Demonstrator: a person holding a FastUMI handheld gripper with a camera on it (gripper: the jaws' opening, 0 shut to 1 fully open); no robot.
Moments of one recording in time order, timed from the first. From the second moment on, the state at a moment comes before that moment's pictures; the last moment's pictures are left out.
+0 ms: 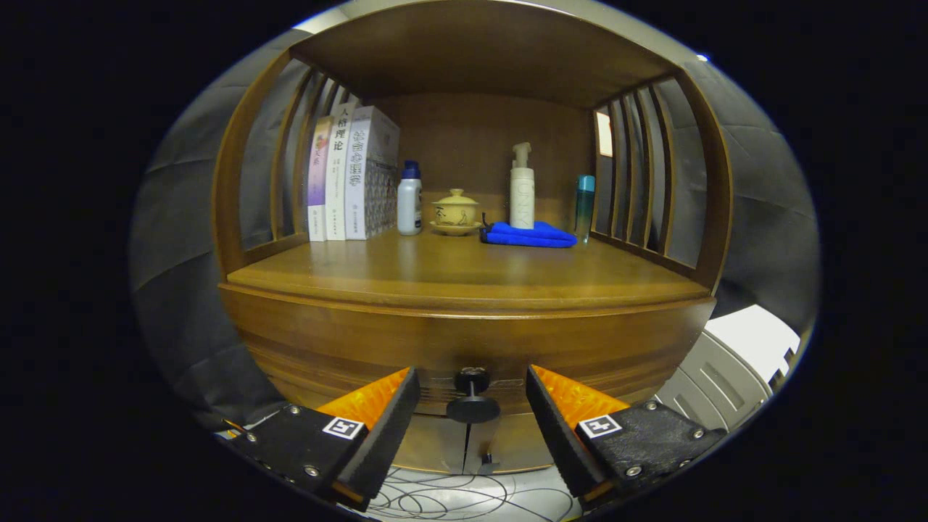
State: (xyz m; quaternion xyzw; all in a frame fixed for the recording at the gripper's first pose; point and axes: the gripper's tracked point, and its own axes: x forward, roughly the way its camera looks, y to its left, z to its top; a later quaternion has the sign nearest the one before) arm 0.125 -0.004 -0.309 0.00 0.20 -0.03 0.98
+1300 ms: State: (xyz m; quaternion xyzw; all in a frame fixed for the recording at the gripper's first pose) arm 0.082 -0.006 -0.334 0.02 0.20 -0.03 0.98
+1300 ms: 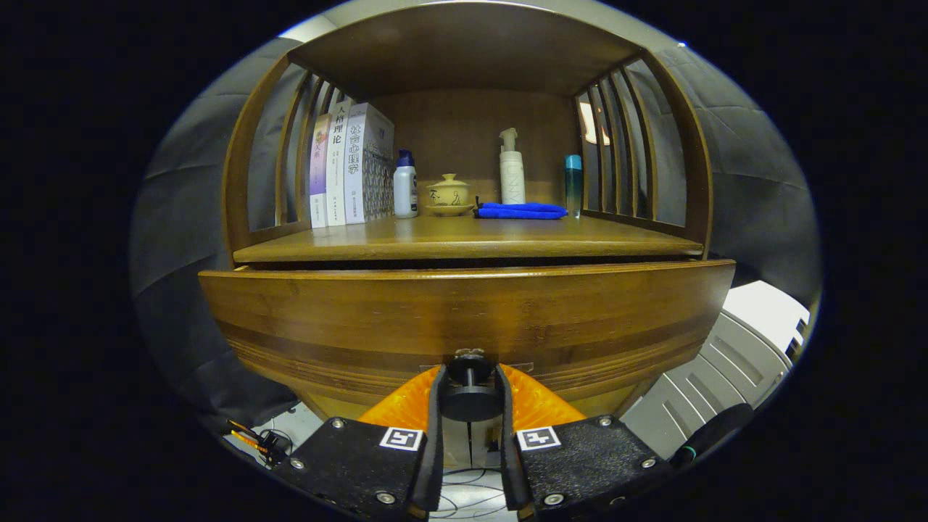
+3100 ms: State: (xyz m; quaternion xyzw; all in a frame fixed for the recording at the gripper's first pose) arm -0.070 0.015 -0.245 0.02 0.15 0.05 0.99
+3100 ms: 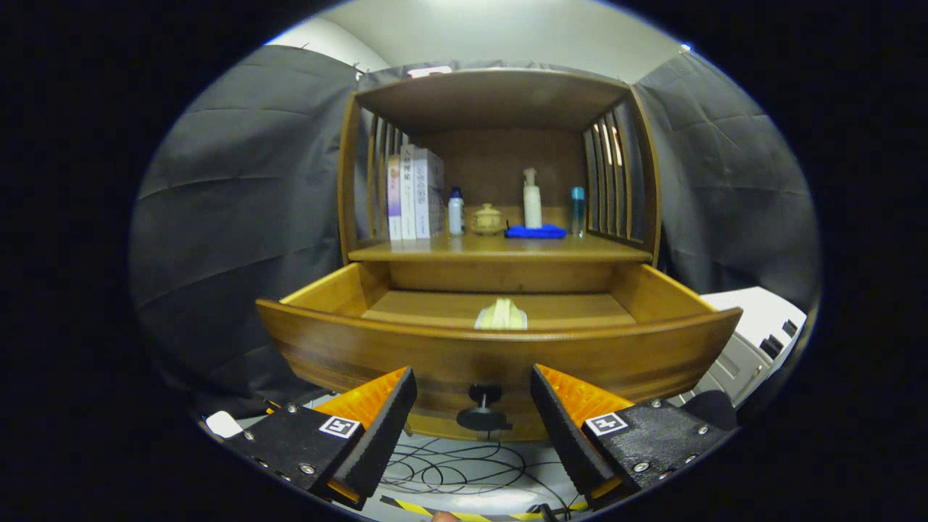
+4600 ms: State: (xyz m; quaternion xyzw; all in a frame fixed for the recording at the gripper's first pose) arm 0.099 -0.013 -0.240 0.01 0.38 -0.04 0.92
